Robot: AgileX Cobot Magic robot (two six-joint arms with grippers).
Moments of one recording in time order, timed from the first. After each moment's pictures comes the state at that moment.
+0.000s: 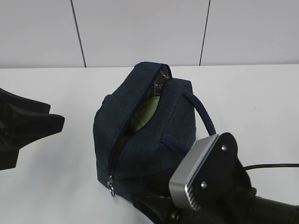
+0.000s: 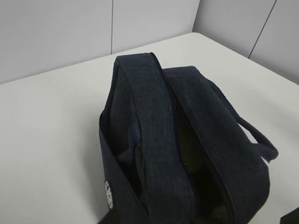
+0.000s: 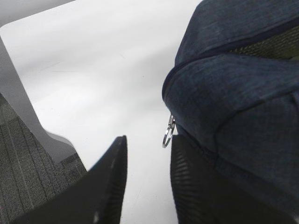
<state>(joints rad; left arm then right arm) -0.38 0.95 -0.56 -1.00 0.47 1.08 0.99 1.39 -0.38 0.11 -0.55 -0.03</state>
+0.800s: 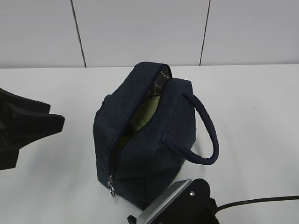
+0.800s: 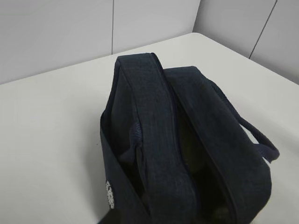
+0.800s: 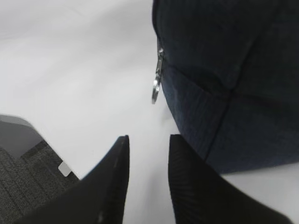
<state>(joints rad) -0.38 0.95 -0.56 -1.00 0.47 1.08 1.28 1.68 -0.41 0.73 -0.76 -0.25</state>
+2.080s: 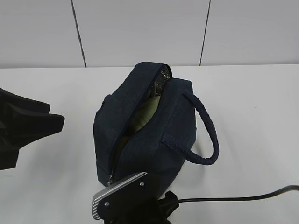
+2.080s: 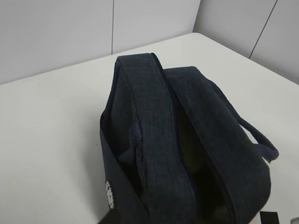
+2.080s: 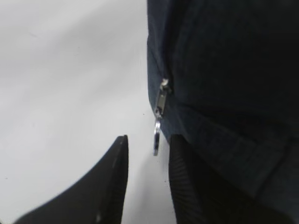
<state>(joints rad) -0.38 0.95 -0.56 -1.00 0.47 1.08 1.27 1.98 -0.68 0.93 -0.85 -0.29</state>
